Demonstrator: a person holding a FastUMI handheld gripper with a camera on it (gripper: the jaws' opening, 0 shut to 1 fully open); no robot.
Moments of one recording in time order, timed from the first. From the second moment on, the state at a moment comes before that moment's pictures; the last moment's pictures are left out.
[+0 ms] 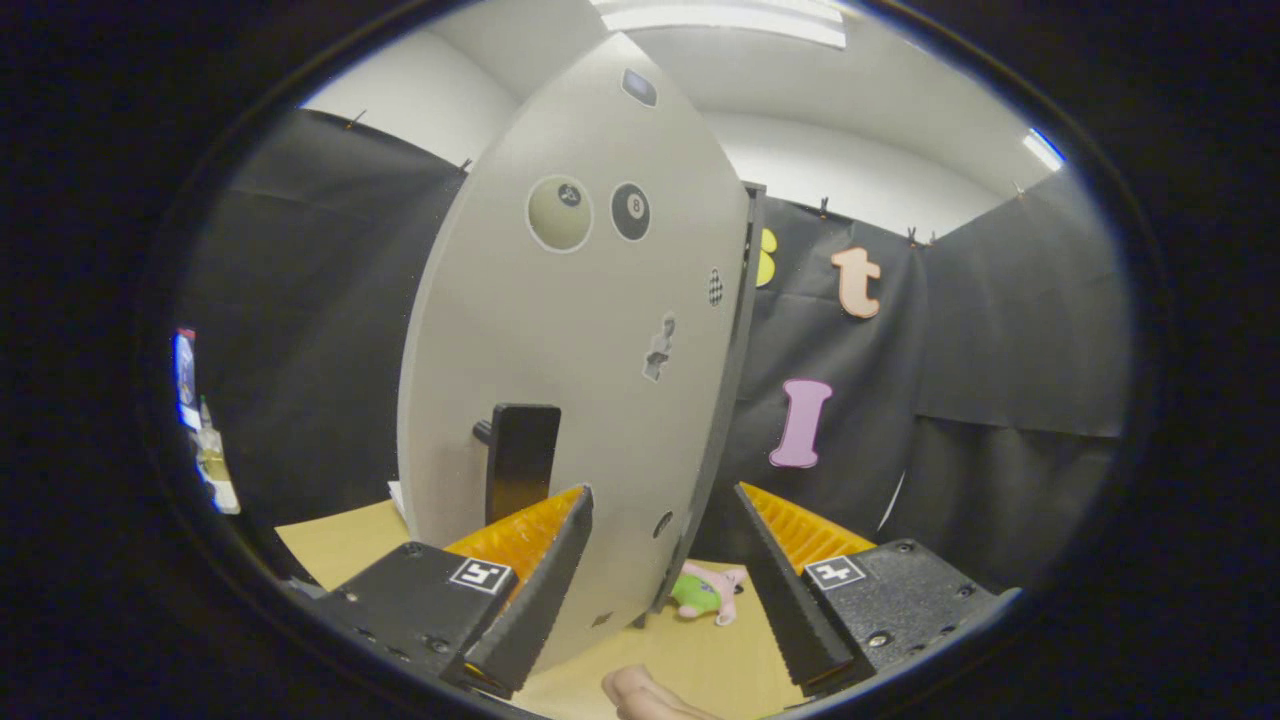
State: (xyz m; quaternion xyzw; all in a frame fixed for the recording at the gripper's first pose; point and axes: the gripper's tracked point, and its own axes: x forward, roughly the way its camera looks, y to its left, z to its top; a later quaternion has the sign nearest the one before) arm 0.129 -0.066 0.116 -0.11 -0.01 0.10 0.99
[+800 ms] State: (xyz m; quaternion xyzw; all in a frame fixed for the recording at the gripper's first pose) arm 0.214 0.091 0.102 0.01 0.01 0.10 1.00
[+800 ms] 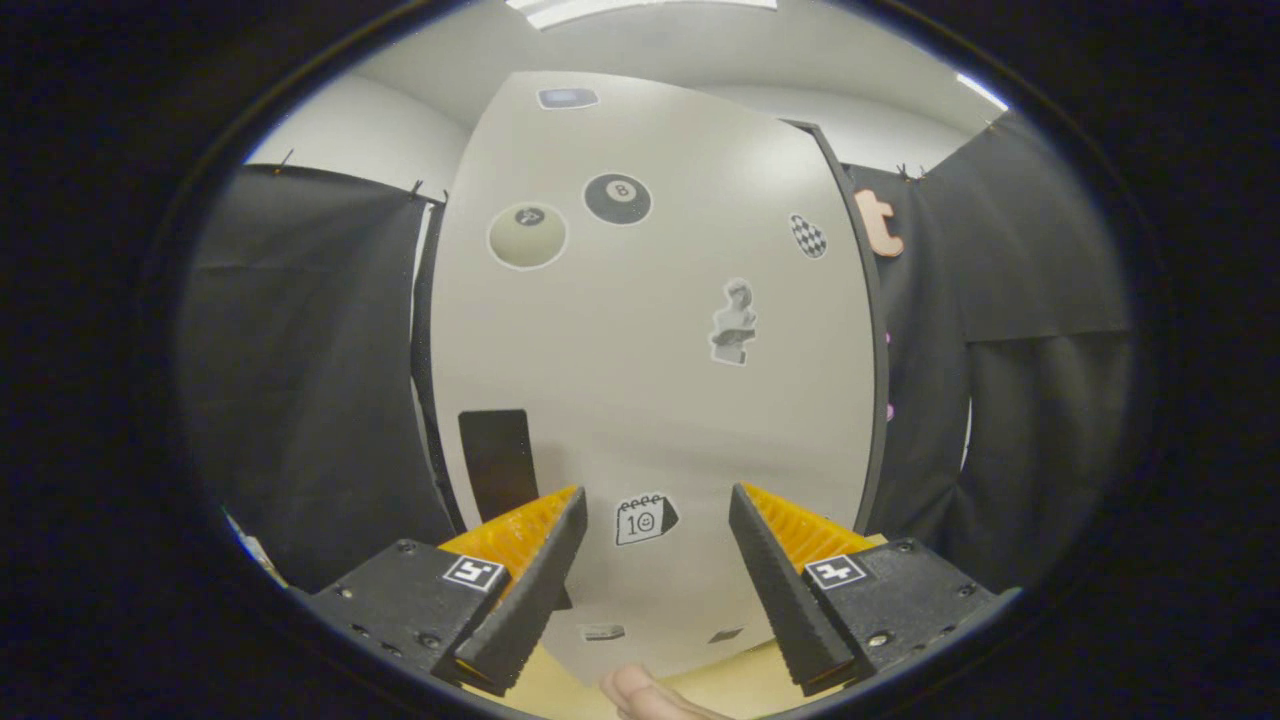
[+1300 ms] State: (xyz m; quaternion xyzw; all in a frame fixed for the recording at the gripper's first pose) arm 0.135 0.060 0.148 -0.05 -0.07 0.03 1.00
